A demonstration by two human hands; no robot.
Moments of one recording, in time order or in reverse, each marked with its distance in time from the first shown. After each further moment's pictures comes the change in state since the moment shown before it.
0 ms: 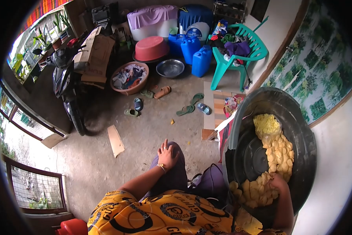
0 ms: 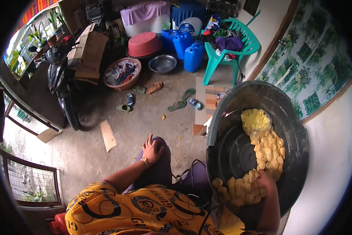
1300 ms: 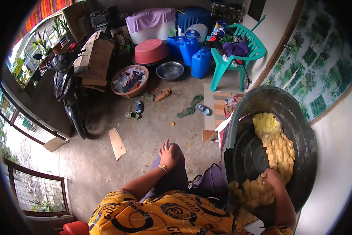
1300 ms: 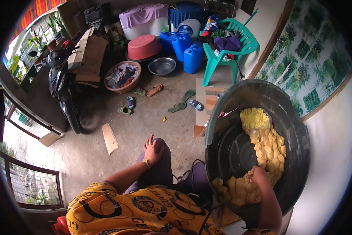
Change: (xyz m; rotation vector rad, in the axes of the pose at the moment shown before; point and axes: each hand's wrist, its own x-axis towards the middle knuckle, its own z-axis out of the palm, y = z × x) left_hand -0.001 0.010 0.000 -0.087 0.102 0.048; right_hand -0.006 -0.058 0.003 -0.146 0.021 -0.005
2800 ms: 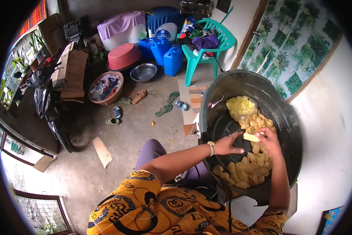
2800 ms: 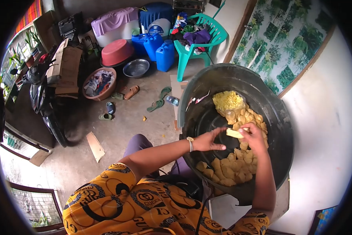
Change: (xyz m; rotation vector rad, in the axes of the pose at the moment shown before) left_hand 0.005 0.293 0.047 -0.855 -0.752 0.833; right_hand -0.048 -0.041 -0.089 1.135 0.337 -0.253
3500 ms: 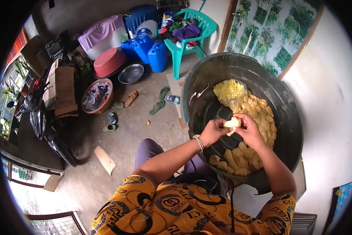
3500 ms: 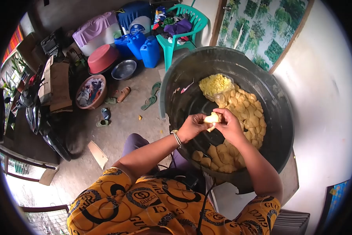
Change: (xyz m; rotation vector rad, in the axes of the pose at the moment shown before) left_hand 0.001 0.018 0.002 -0.446 0.226 -0.307; right_hand -0.015 0.011 0.054 0.138 -0.124 -0.234
